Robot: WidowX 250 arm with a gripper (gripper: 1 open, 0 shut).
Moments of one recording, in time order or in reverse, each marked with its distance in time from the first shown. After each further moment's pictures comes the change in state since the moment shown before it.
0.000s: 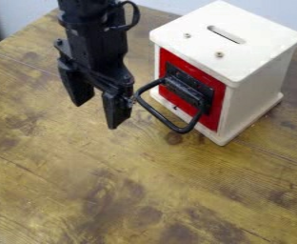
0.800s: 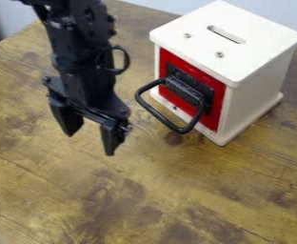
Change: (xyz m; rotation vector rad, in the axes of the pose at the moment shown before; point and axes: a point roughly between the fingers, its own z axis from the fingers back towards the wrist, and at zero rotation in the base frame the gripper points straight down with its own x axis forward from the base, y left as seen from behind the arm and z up) arm -0.018 -0.009 -0.030 0.015 -0.004 0.137
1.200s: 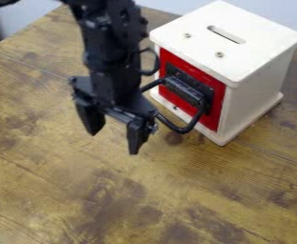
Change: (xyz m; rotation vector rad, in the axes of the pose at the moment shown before) arm 0.019 -0.012 0.000 -0.002 0.017 -0.001
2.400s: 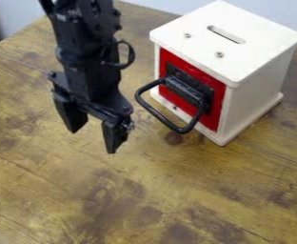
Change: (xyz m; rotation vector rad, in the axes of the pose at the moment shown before) arm -0.017 0.018 0.000 -0.005 -0.003 -0.054
